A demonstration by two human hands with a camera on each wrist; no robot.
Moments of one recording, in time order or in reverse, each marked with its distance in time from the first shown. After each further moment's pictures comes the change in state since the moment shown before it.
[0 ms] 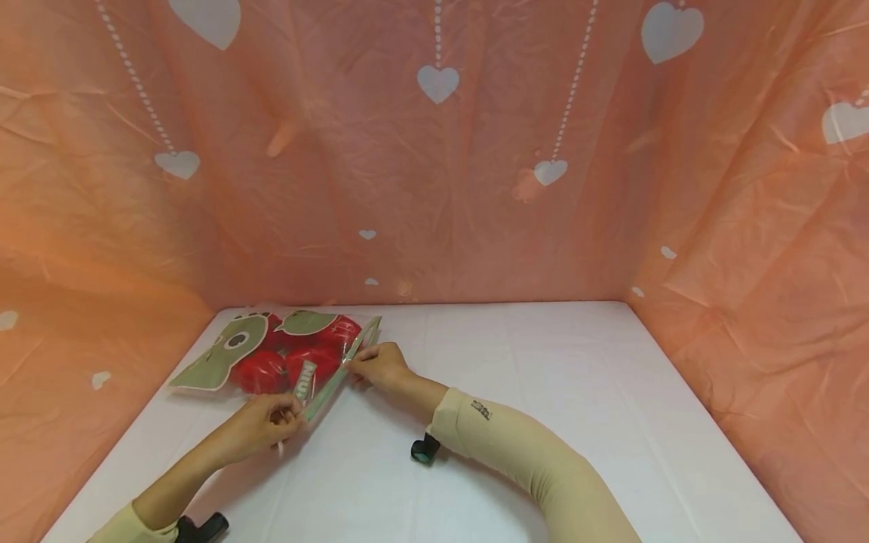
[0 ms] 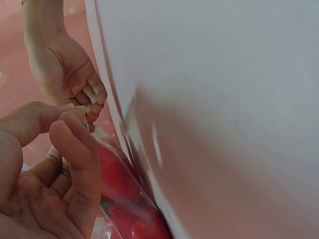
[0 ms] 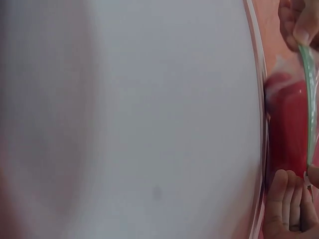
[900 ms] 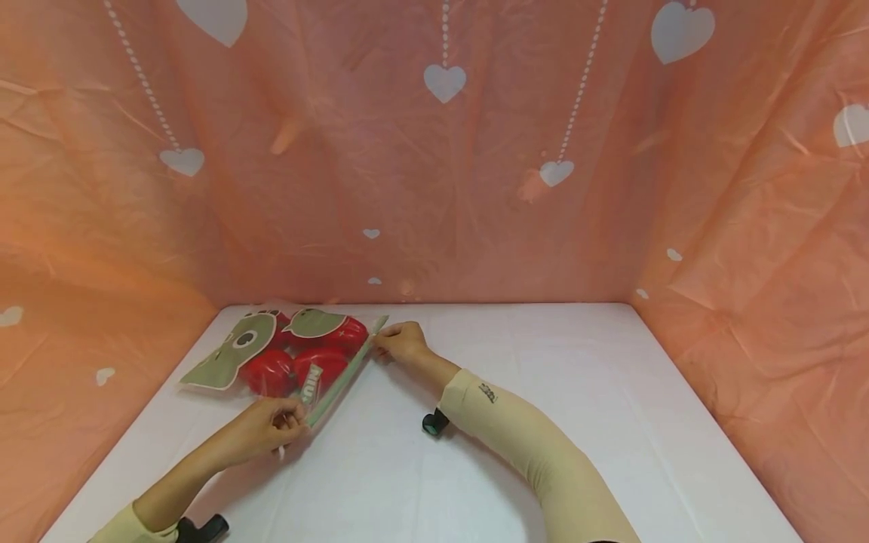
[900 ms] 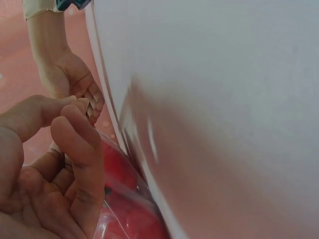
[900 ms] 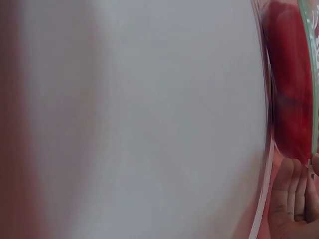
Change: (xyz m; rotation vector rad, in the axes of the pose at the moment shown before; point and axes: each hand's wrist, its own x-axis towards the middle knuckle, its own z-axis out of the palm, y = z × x) left_hand -0.004 -0.001 0.001 -0.020 -0.045 0.025; right_hand 0.034 -0.002 -0.037 0.012 0.121 0.033
